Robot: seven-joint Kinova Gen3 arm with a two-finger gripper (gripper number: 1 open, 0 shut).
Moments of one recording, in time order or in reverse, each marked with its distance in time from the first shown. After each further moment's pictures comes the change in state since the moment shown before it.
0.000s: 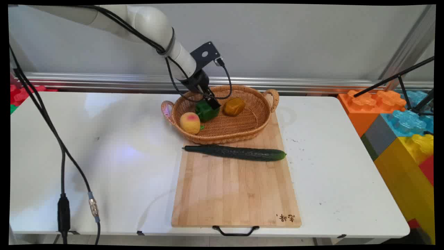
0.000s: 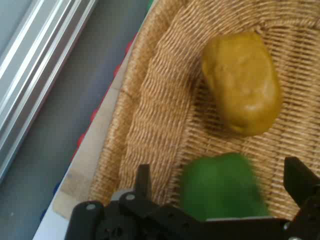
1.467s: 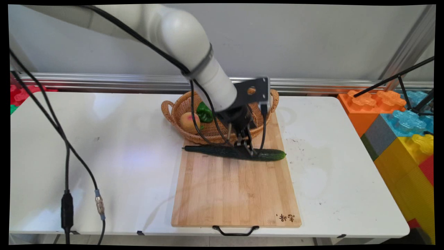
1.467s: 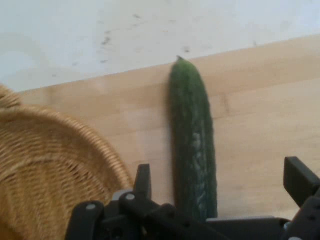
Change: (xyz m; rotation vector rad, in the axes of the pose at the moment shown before) arm 0.055 0.162 -0.042 -0.293 0.060 0.490
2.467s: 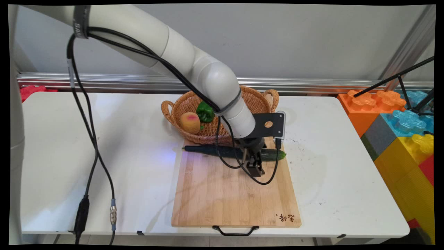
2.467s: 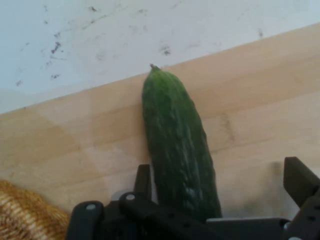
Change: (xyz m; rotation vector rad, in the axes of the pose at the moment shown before) arm 0.010 0.010 0.098 -0.020 -0.046 0.087
